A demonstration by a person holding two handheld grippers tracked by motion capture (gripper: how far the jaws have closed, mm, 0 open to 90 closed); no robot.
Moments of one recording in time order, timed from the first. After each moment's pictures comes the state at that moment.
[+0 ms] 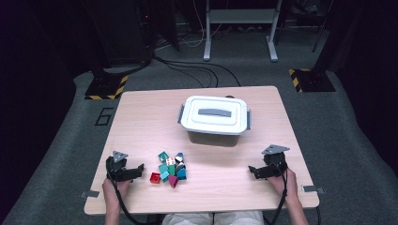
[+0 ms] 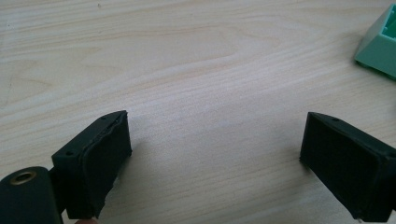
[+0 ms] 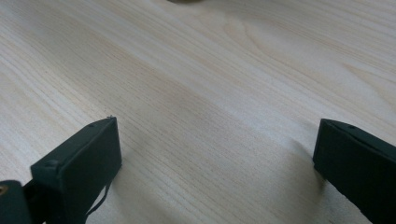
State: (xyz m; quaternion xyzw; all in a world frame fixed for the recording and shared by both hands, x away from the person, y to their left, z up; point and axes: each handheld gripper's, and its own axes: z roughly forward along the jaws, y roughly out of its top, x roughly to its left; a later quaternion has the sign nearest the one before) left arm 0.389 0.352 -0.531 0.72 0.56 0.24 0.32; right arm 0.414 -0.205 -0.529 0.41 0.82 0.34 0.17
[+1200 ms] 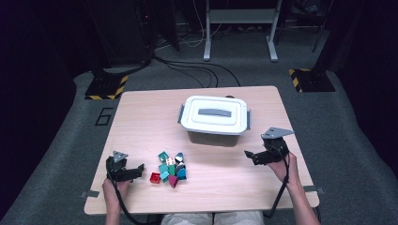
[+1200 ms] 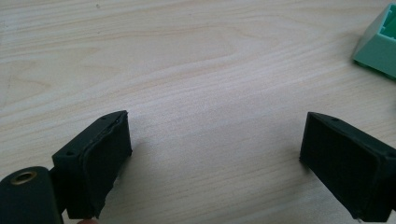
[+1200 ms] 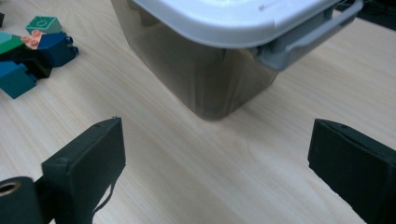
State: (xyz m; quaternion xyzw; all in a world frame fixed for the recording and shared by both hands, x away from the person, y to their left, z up) left arm 0.389 0.352 -0.531 0.72 0.56 0.24 0.32; right arm 0.420 -0.184 -0.437 0.36 0.82 0.40 0.20
